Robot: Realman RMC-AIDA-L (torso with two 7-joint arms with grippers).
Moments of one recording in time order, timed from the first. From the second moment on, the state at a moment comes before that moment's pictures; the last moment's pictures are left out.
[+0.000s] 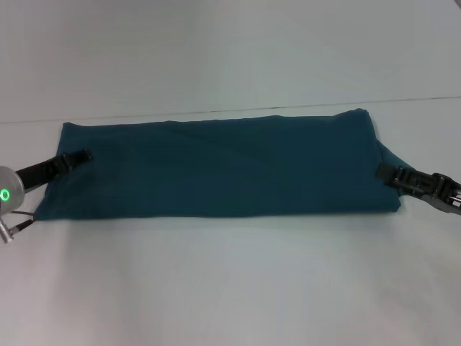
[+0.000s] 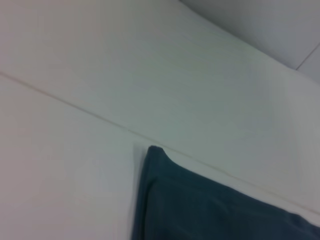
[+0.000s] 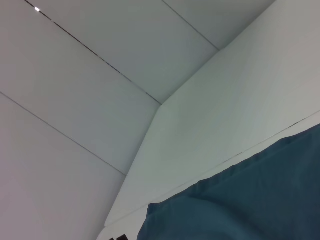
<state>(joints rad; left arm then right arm) -0.72 -2.09 0.65 0.43 2.04 0.55 -2.11 0.37 2.01 -0.64 -0.58 -1.72 -1.42 1.96</state>
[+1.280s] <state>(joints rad) -0.81 -2.04 0.76 0.38 2.38 0.43 -2.51 0.37 2.02 -0.64 -0.57 -1.72 -1.41 1.97</state>
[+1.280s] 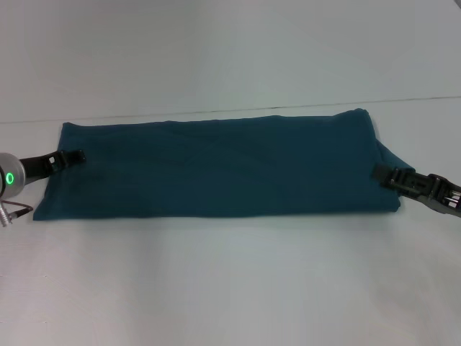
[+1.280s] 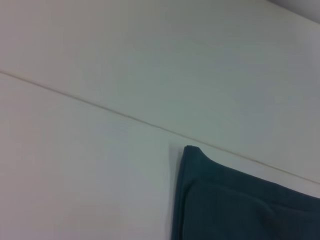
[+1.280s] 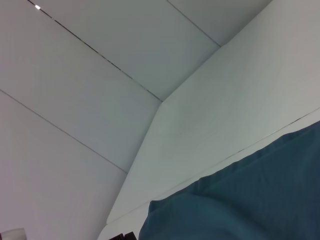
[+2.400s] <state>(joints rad) -0.64 -2.03 0.55 0.62 2.29 0.97 -2.58 0.37 2.00 -0.65 -0.57 -1.72 -1.43 1.97</state>
